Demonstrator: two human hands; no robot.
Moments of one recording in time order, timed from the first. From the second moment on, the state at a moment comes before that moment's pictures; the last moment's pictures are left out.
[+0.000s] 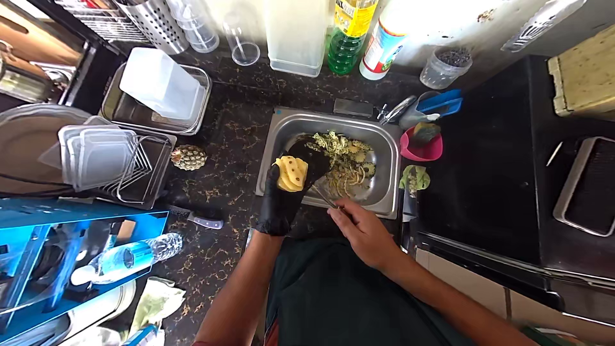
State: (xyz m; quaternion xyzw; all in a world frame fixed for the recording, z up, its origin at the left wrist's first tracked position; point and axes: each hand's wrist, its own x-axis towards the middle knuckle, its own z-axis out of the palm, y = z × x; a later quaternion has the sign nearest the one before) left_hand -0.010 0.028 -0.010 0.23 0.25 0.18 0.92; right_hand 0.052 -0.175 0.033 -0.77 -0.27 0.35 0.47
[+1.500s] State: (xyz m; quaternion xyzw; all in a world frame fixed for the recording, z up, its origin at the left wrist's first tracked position) left_hand -0.020 0.002 -0.005 0.32 0.19 0.19 0.91; right_hand 0.039 -0.152 0.046 -0.74 -0.23 0.35 0.53
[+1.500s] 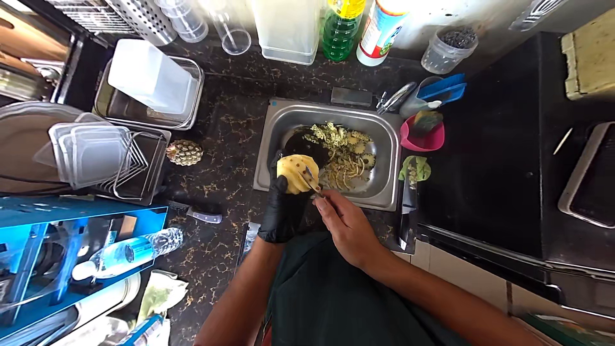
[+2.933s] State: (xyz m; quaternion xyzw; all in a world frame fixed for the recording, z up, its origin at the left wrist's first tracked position) left_hand -0.034 0.025 -0.009 0.43 0.14 0.19 0.87; right_hand 0.033 -0.164 0.053 -0.72 -0.24 0.41 0.51
